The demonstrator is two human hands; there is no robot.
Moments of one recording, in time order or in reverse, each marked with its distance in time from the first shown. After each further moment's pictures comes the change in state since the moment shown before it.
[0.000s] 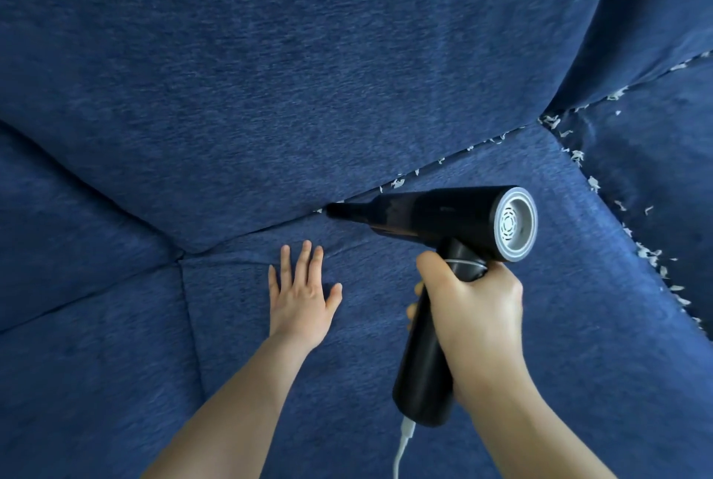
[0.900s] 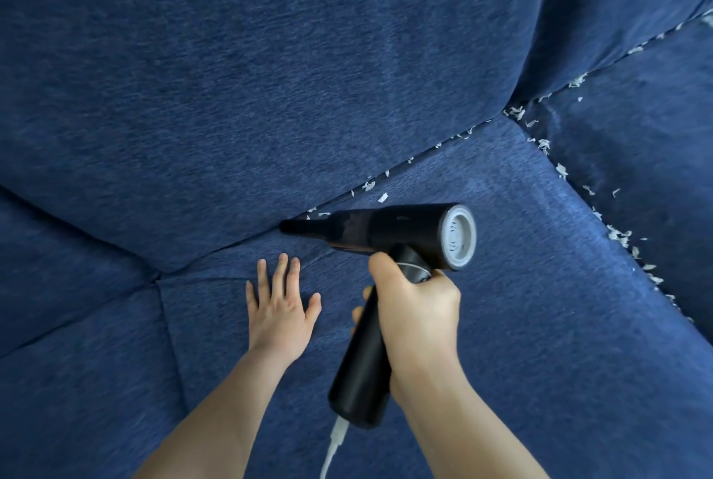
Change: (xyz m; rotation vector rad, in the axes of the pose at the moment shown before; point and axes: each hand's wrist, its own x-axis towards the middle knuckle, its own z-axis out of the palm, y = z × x) left_hand -0.004 0.005 0.002 0.030 0.007 -0.023; right_hand 0.004 0.007 0.011 0.280 -0.039 0.208
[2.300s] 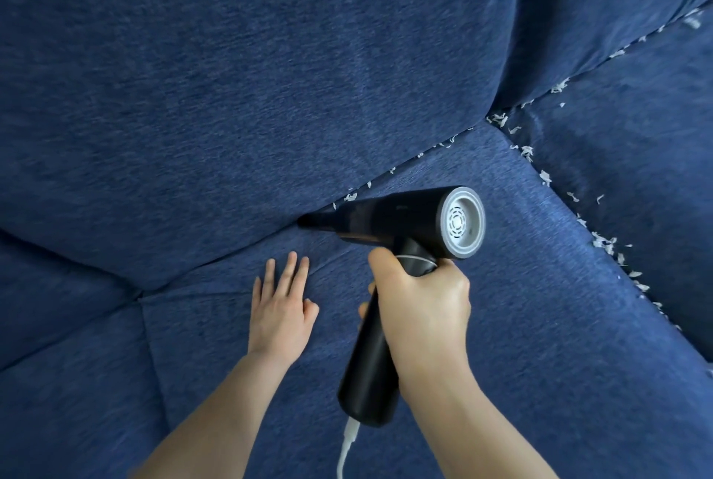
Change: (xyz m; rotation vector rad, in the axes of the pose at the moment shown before) left_hand 0.017 0.027 -0.006 -0.008 0.045 0.144; right_hand 0.013 -0.030 -0.021 -0.125 0.048 -0.104
